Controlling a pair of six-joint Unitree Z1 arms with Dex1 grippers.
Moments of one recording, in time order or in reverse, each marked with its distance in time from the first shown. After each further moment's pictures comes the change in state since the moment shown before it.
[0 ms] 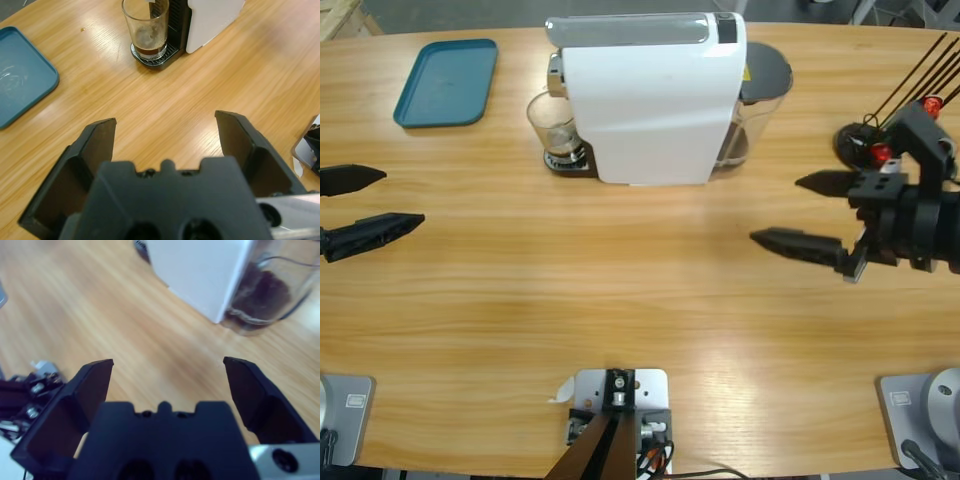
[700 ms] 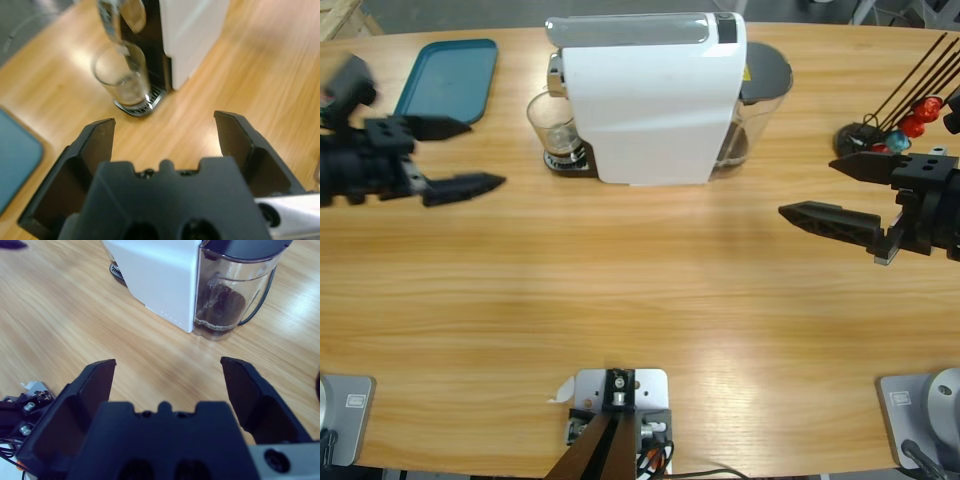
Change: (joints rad) arm 0 0.000 0.382 -0.058 -0.311 -0.141 0.200; arm 1 0.000 -0.082 0.000 0.025 -0.082 0.038
